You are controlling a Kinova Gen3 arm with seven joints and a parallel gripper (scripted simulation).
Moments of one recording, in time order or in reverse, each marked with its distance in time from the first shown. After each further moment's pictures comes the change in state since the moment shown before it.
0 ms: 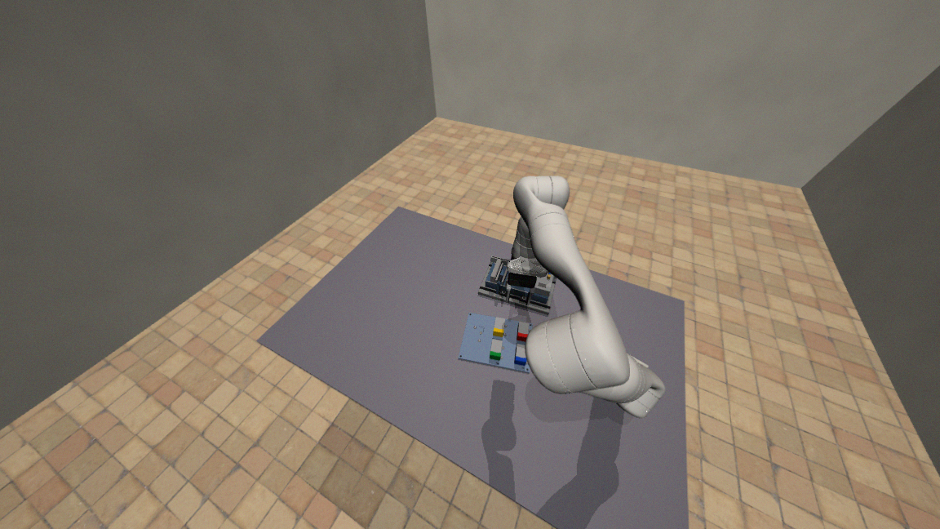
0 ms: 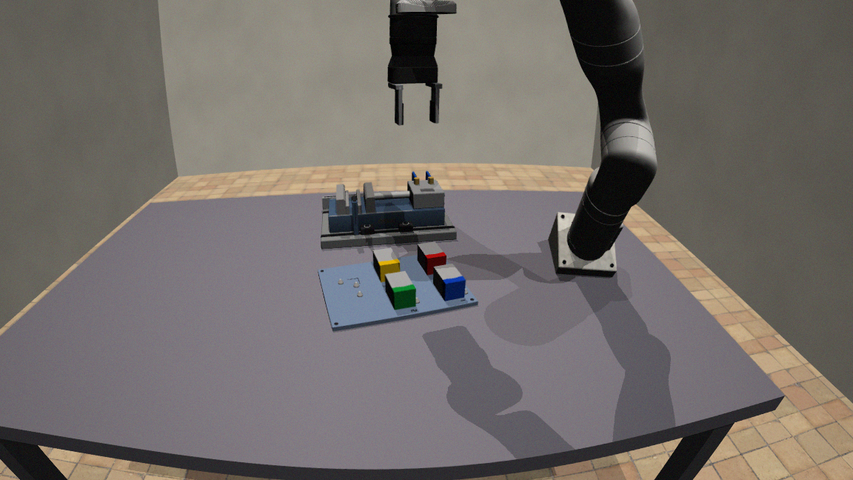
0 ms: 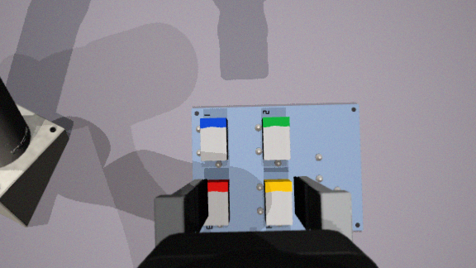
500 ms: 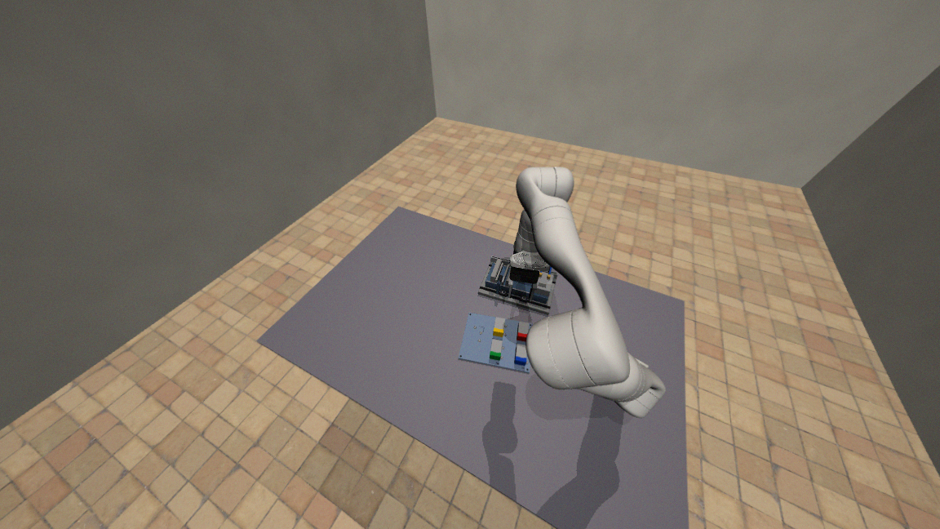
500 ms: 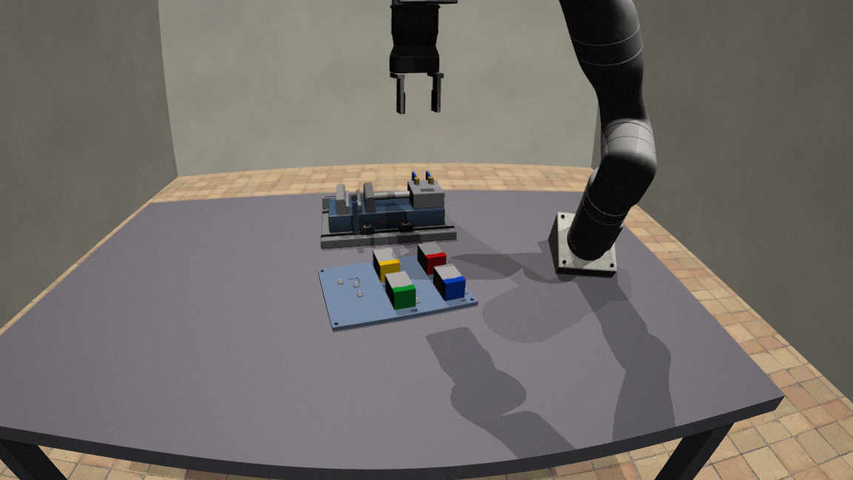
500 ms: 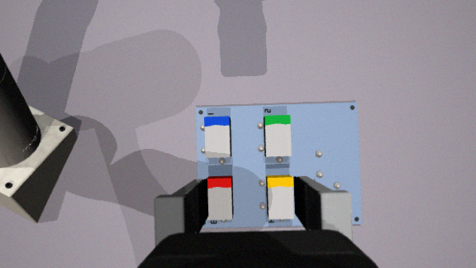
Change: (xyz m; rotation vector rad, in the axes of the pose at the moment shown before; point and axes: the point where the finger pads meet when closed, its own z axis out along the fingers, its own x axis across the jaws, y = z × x) arm -0.004 0.004 -0.017 -0.001 -0.002 0.006
